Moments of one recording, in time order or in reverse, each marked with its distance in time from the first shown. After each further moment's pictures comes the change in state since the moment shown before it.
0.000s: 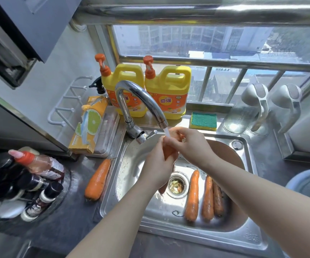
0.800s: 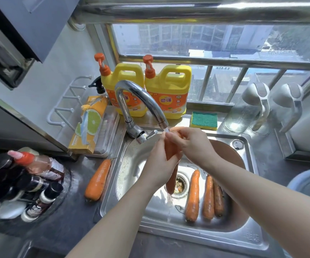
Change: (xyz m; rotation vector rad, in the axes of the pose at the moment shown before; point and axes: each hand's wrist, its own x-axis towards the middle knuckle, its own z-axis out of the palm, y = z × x) left_hand 0.007 -0.005 0.004 -0.083 0.007 0.092; right_hand 0.000 0.002 -0.002 0.059 0.054 0.007
